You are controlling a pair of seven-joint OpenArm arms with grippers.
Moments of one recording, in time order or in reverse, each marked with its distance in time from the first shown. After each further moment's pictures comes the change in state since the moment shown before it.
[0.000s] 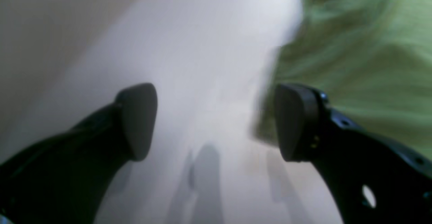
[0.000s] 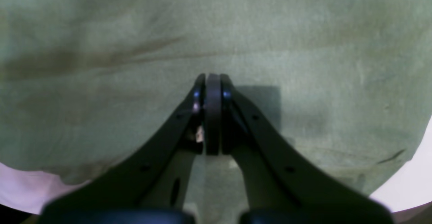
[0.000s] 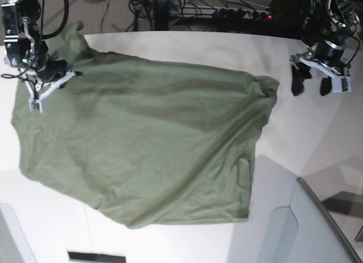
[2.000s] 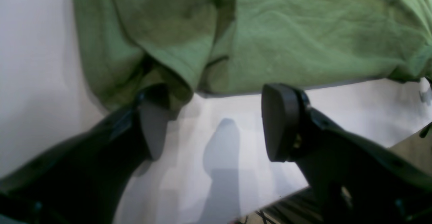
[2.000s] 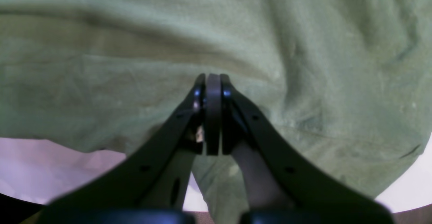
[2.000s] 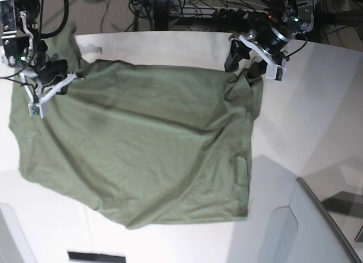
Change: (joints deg) left arm -1.4 3.0 18.5 -8.5 1.1 -2.7 -4.7; right arm -2.2 0.1 -0.1 7.8 0.0 0.2 -0.9
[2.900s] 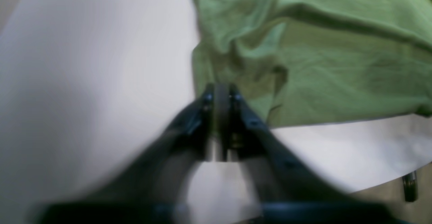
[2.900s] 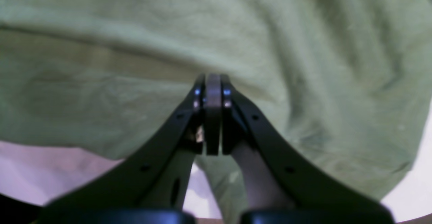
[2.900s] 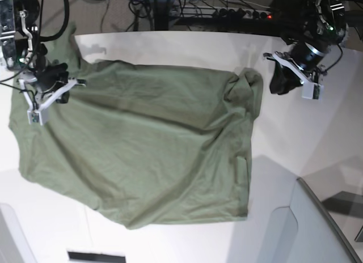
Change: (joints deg) left arm 3.4 -4.9 -6.3 16.7 -9.9 7.8 14.6; right arm -0.1 -0.3 0.0 4.9 -0.1 -0.2 -0.3
